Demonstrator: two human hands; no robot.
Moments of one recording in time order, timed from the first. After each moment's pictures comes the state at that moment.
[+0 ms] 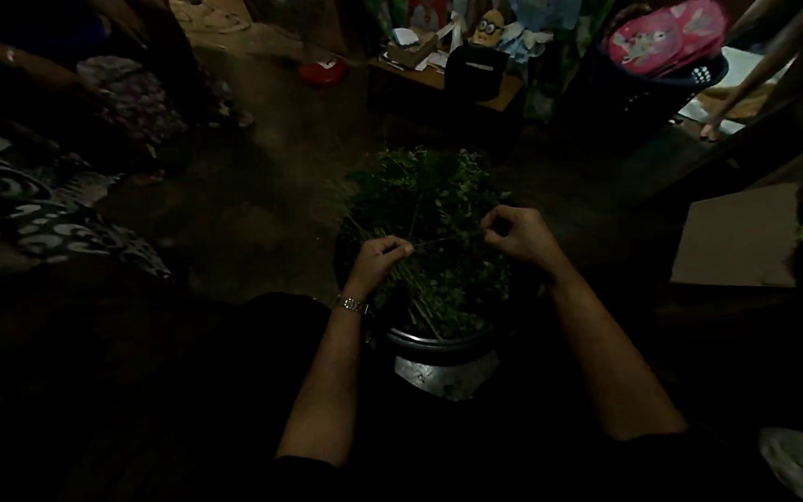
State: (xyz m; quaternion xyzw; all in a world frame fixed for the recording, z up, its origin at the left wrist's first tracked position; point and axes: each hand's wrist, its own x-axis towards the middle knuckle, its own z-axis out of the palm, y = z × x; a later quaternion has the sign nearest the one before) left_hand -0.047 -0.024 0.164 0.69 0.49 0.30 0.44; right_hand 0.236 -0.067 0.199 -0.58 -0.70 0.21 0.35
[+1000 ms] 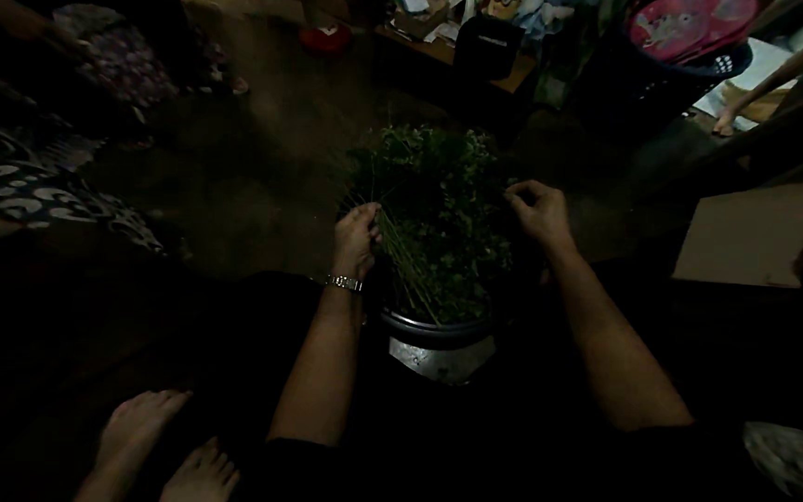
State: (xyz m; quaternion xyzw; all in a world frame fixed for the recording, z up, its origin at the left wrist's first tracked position) left_hand -0.048 -0.006 0.148 0.36 0.52 0.53 0.57; right_hand 0.245 -0.050 0.182 -0.67 -0.58 0.23 0.39
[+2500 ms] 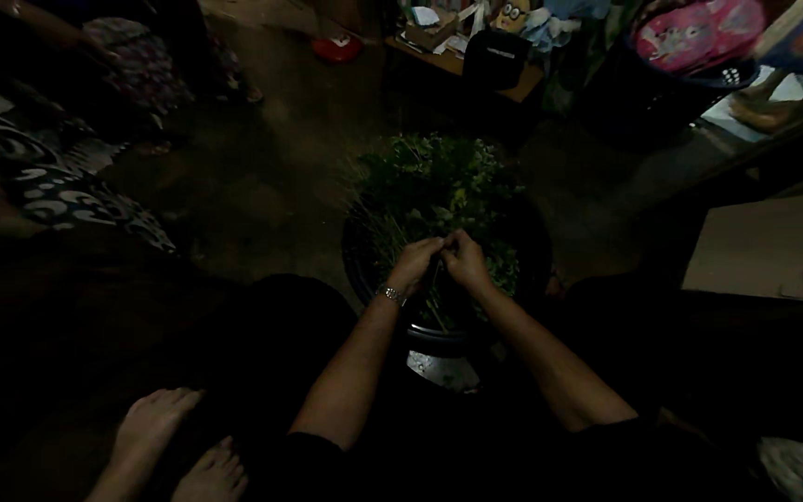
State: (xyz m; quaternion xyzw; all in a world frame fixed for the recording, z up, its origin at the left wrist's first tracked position) left_hand 0.000 -0.029 0.120 0.48 0.50 0.32 0.64; right_hand 0.129 -0.055 0.128 -0.65 -0.55 0.40 0.33
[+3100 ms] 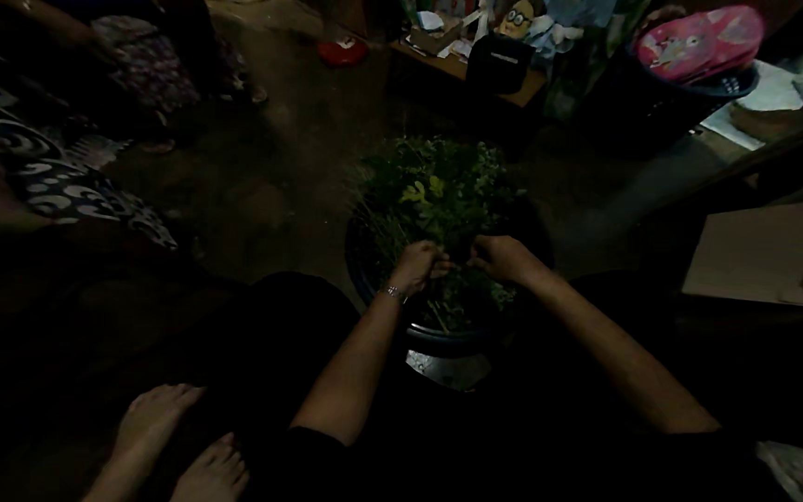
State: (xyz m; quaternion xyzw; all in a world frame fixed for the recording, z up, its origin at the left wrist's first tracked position) left_hand -0.001 -0.029 0.125 0.45 0.53 0.28 0.66; right_hand 0.183 -0.066 0.193 -0.64 -0.70 0.32 0.04
